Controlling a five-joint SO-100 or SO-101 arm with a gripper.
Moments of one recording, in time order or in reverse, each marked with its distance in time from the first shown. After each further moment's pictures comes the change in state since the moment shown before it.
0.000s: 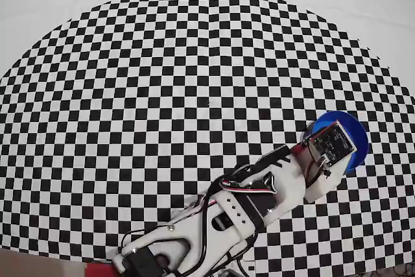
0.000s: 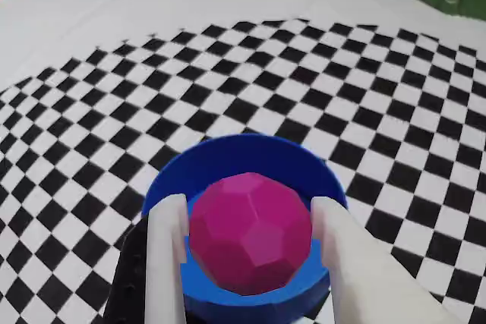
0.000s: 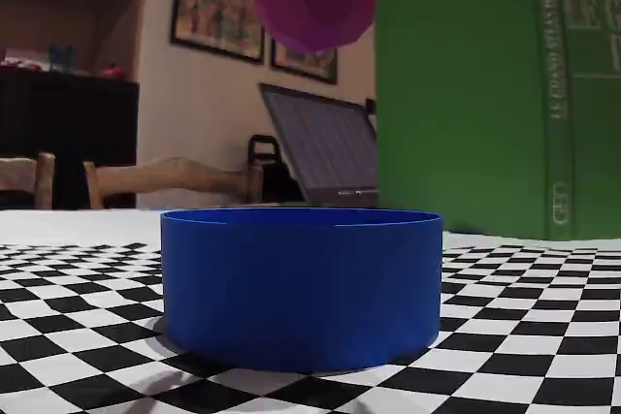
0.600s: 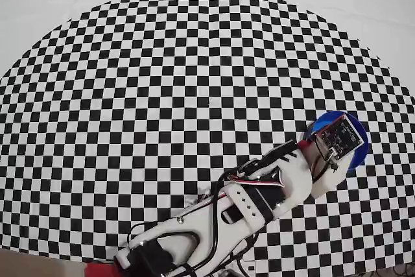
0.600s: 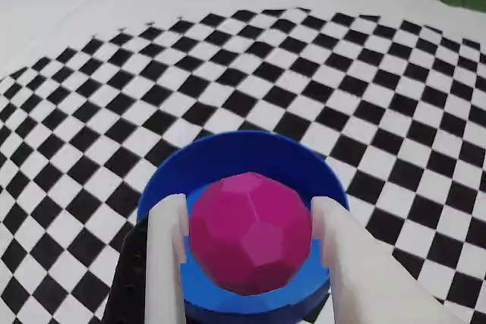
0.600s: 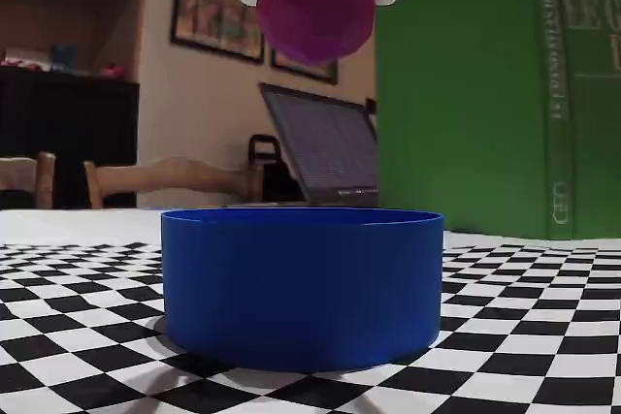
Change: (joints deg) arm 0.0 -9.1 -5.1 -1.8 -0.4
